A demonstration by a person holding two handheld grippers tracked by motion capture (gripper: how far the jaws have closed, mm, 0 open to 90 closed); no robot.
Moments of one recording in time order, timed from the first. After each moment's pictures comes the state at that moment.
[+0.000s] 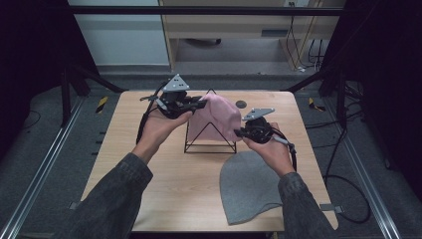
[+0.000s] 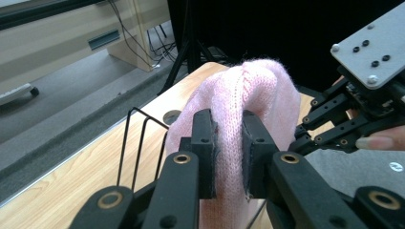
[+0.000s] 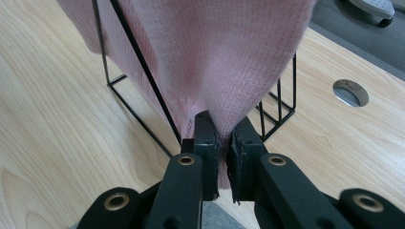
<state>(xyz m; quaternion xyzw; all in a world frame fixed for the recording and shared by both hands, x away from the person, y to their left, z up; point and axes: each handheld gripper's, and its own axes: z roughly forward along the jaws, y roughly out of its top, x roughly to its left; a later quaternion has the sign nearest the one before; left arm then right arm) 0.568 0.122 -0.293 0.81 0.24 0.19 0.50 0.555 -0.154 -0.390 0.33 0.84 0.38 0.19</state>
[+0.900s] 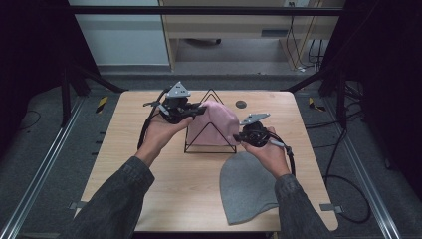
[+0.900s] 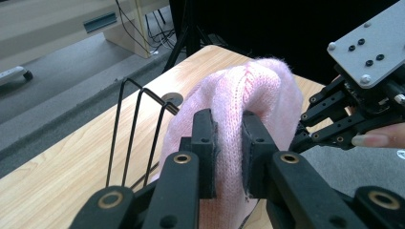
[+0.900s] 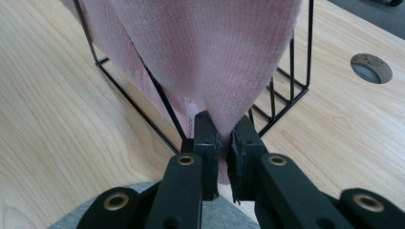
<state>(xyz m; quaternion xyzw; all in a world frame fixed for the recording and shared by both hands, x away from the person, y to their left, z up) 0.576 0.122 -0.321 0.82 0.26 0.17 0.49 0.562 -0.151 -0.417 0.34 0.85 0.37 0.18</state>
